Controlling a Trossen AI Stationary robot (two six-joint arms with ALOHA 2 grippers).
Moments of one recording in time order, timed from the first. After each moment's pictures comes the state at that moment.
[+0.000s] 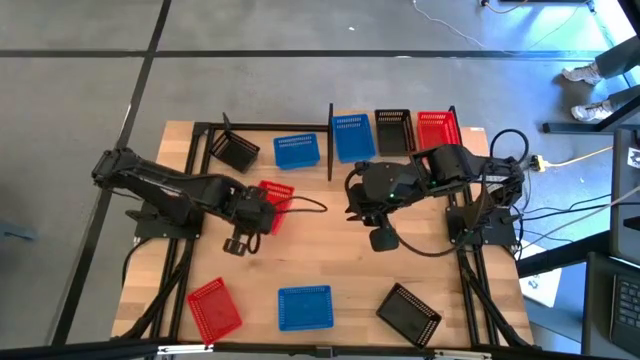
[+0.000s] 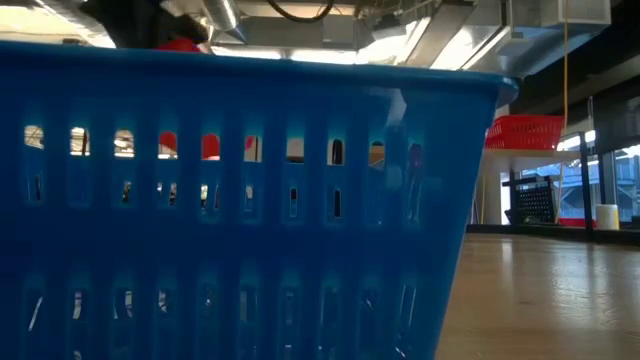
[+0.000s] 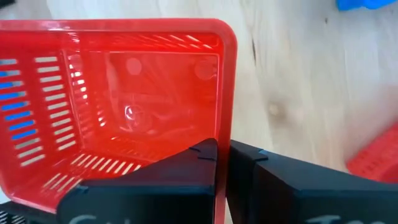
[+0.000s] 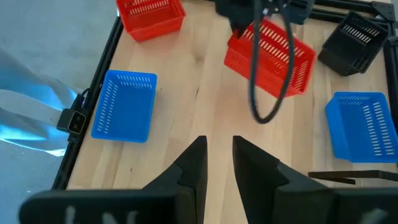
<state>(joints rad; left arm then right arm) -0.23 1.34 1.22 -1.12 -0.09 0.05 0.24 1.80 2.31 -1.38 0.05 0.02</state>
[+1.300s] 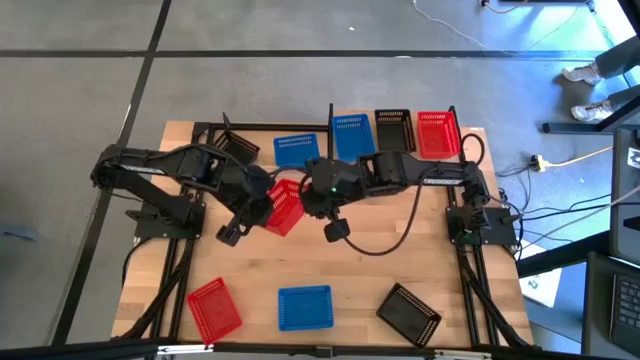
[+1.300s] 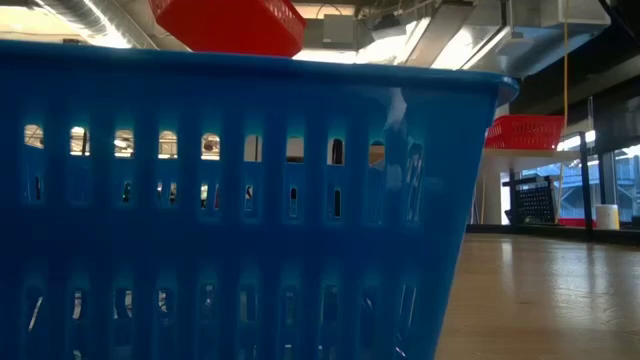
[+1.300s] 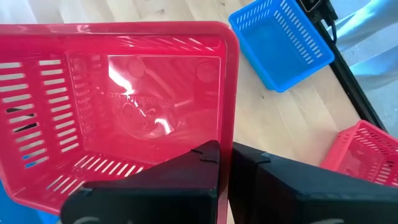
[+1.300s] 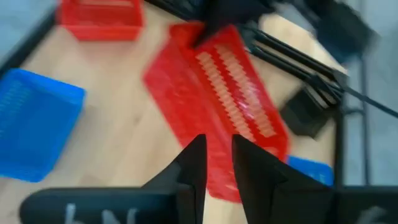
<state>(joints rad) -0.14 1.33 1.51 -1.16 0.12 0.25 0.13 2.00 2.31 -1.10 0.04 -0.35</state>
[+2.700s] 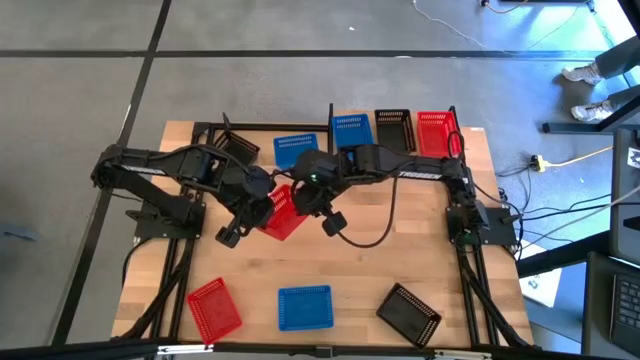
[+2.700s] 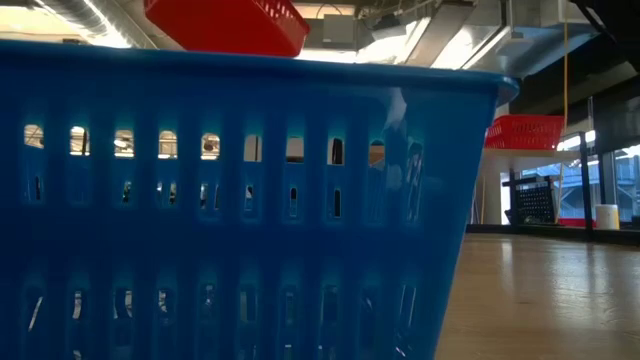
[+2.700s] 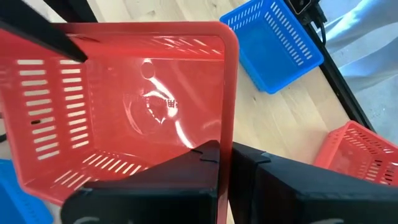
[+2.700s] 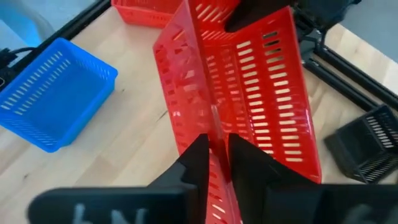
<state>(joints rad) -0.15 1.33 1.51 -1.15 0.15 0.24 0.03 2.09 2.32 -1.10 -0.23 -0.56</state>
